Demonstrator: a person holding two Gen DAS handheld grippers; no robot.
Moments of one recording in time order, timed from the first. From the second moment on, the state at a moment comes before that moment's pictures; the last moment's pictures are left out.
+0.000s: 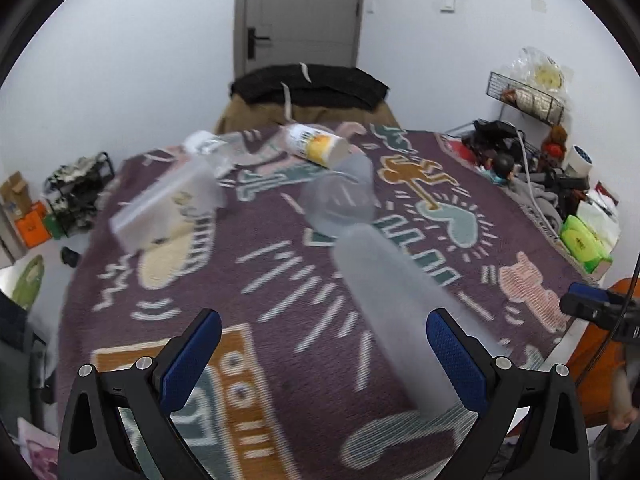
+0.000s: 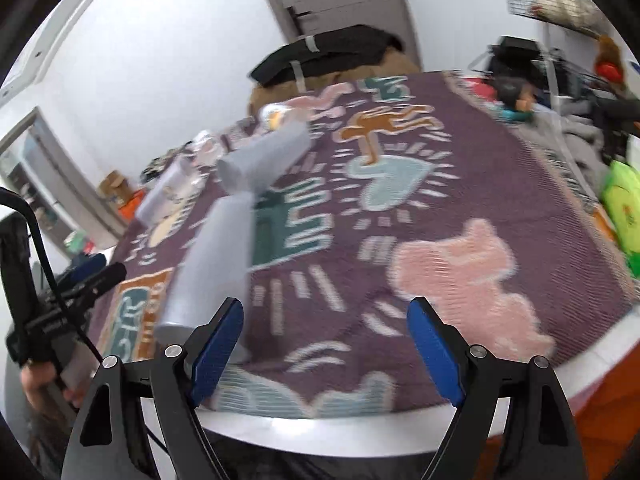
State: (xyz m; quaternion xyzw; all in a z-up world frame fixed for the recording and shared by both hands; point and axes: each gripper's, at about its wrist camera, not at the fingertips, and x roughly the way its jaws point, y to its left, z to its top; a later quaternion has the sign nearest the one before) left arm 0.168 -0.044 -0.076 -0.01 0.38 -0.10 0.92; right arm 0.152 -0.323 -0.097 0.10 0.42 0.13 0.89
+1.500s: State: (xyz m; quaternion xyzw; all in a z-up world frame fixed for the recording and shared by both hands) left arm 0.277 -0.076 -0.066 -0.12 0.49 -0.11 0.86; right arm 0.152 -0.385 -0.105 0.10 0.39 0.10 0.91
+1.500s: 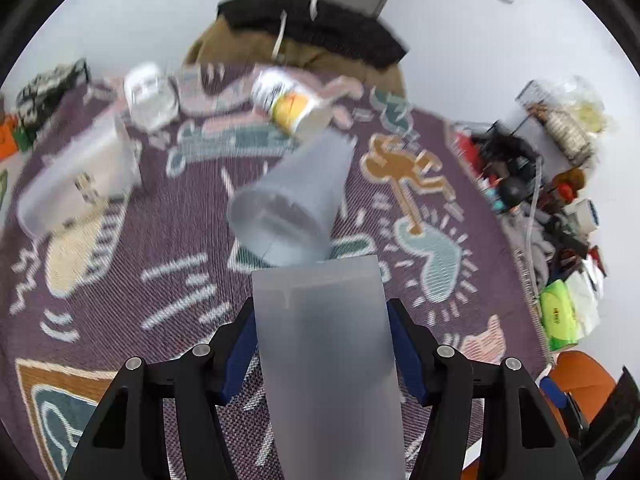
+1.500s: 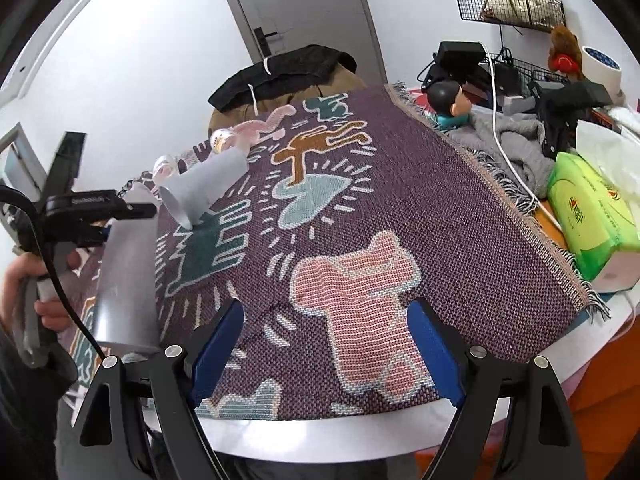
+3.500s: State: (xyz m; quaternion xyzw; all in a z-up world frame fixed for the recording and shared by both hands) left arm 0.122 -0.055 -0.012 0.03 0.20 -0.05 0.98; right arm 0.124 -0.315 -0.082 0.04 0.32 0.16 0.93
